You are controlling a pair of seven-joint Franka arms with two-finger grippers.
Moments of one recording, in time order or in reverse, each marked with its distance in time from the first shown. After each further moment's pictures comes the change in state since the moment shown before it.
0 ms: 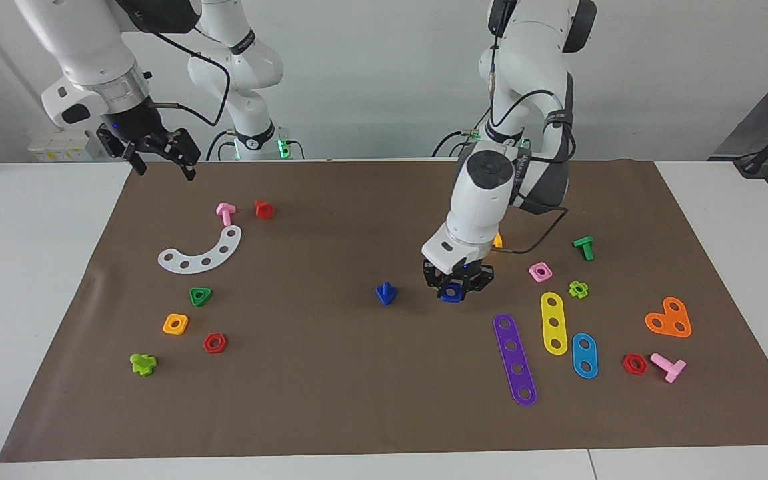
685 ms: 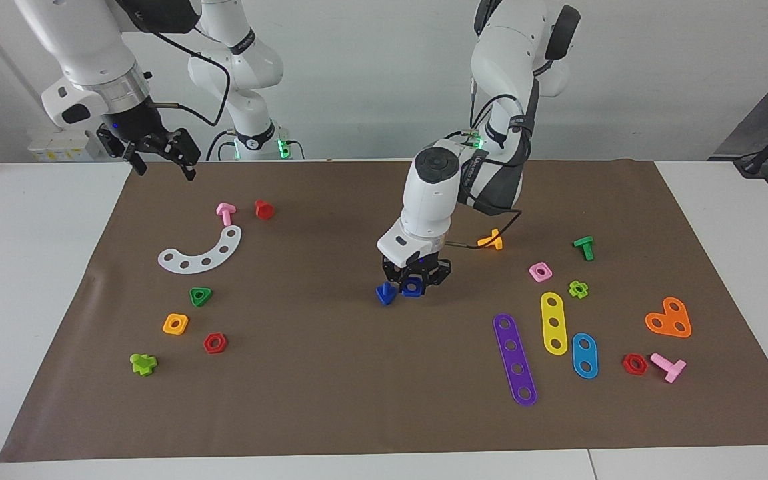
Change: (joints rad) left arm -0.099 0.060 -0.001 0.051 0.000 0.027 -0.146; right arm 0.000 0.000 0.000 0.000 0.000 0.000 0.000
